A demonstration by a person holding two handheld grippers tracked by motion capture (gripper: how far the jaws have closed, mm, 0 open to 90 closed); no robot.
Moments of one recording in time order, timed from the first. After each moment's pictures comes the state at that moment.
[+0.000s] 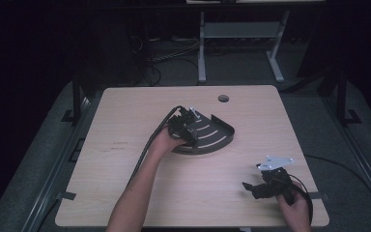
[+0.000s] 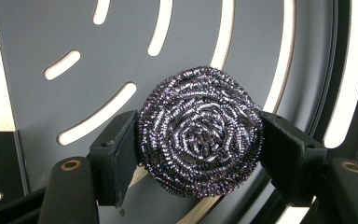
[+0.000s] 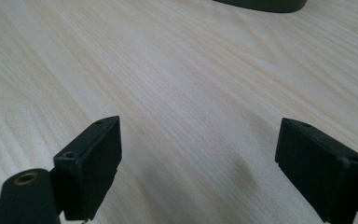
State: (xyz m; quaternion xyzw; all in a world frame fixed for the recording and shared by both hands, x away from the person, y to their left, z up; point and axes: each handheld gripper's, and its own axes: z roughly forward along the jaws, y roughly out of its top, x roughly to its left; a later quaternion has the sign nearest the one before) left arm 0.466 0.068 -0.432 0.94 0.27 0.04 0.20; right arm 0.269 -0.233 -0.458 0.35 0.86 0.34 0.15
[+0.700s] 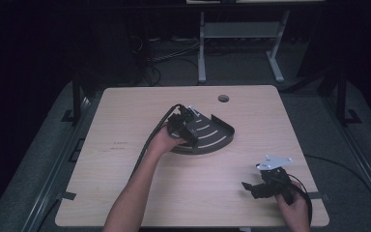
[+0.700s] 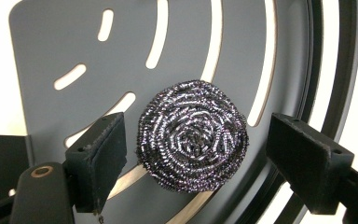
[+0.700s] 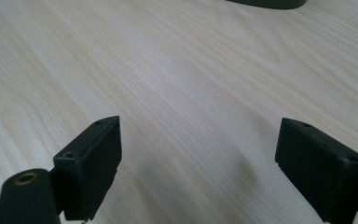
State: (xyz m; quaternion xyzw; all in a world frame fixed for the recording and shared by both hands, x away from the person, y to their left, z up) left arm 0.460 0.070 -0.419 0.94 0.26 0.05 0.22; right arm 0.270 -0.231 -0.460 0.36 0.86 0.34 0.15
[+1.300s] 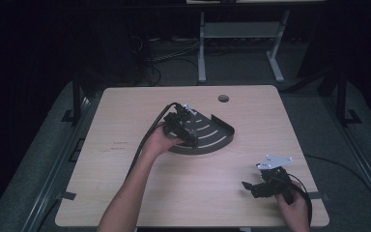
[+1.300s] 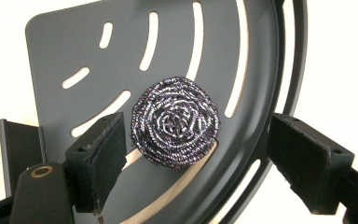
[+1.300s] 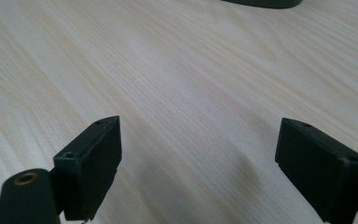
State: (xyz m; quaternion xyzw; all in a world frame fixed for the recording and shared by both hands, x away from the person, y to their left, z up) left arm 0.445 0.080 -0.398 0.93 0.26 0.05 0.24; right arm 0.271 -0.232 -0.460 0.36 0.86 0.34 0.15
